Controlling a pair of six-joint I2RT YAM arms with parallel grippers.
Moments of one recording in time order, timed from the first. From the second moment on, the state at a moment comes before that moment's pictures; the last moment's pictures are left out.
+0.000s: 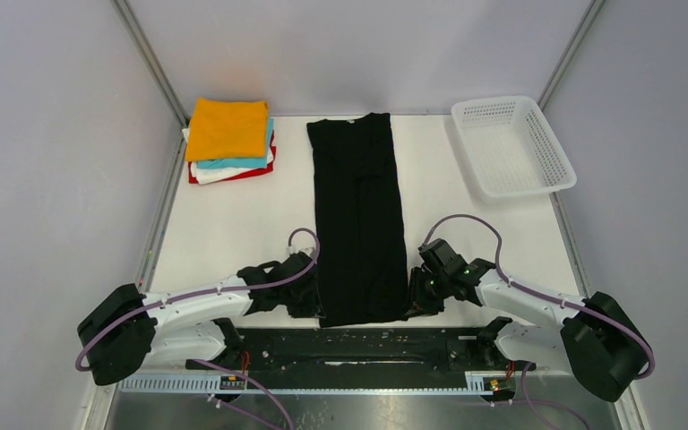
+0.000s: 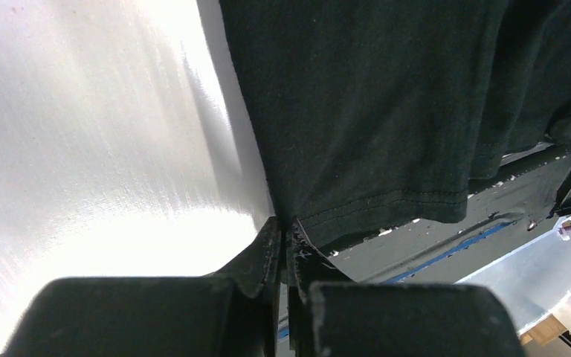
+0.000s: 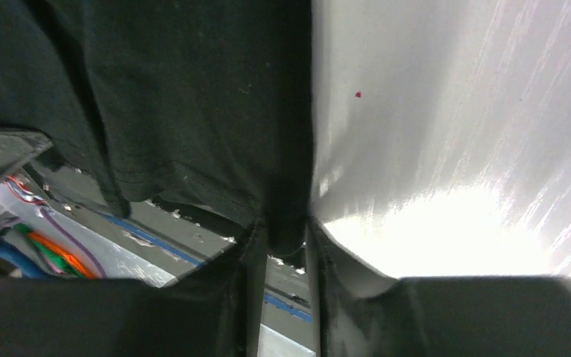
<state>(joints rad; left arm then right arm) -0.96 1.12 0.44 -0.38 0.09 -1.00 0.69 1.12 0.42 -0.45 -0.31 0.85</state>
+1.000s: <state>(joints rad) -0.75 1.01 0.56 -0.33 0.16 -0.88 0.72 1.07 0.54 -0.33 -0.40 0.86</state>
